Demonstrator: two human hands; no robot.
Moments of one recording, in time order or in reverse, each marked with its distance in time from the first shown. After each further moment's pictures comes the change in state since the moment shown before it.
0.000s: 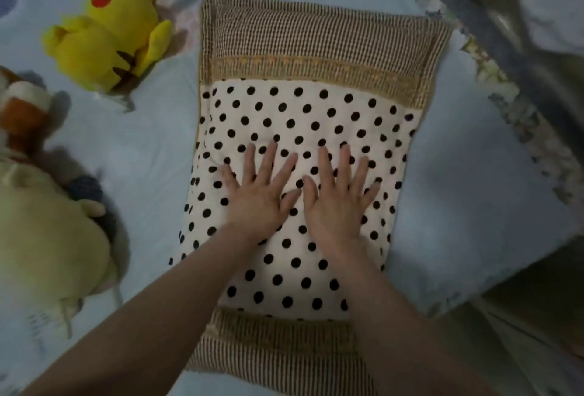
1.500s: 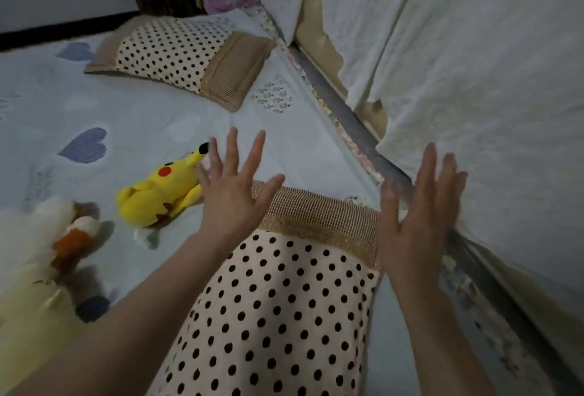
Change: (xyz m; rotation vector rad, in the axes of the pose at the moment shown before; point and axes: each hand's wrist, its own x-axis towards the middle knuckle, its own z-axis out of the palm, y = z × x) left_hand 0.046 0.007 -0.304 -0.339 0.678 -0.105; right_hand 0.069 -0.016 -0.326 0.474 0.736 -0.216
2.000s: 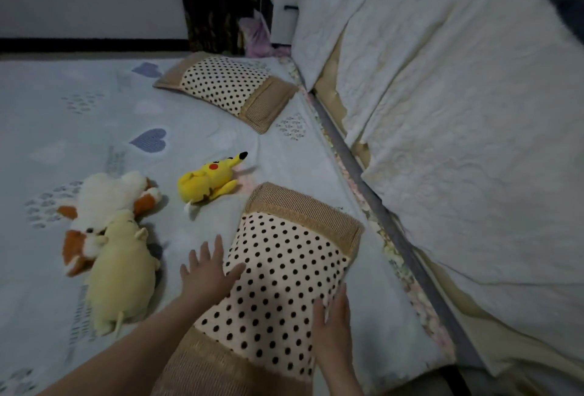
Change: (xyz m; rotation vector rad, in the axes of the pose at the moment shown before) left_hand -0.232 -0.026 -0.102 0.083 -0.515 -0.551; right_hand -0.226 -0.068 -0.122 0.057 -0.703 0.545
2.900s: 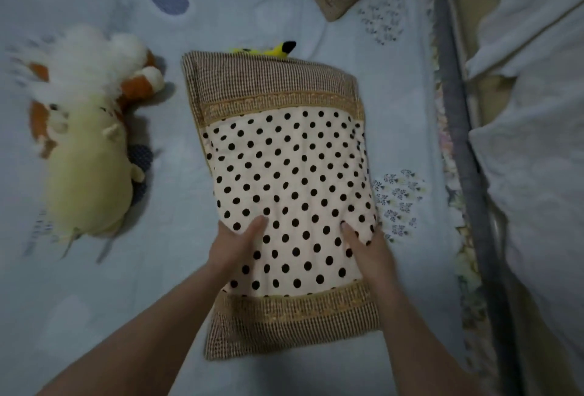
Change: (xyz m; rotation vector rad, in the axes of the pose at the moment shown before) left_hand 0.139 0.035 0.177 -1.007 -0.039 -0.623; right_hand 0.305 0.051 0.061 -0.165 -0.314 0.132
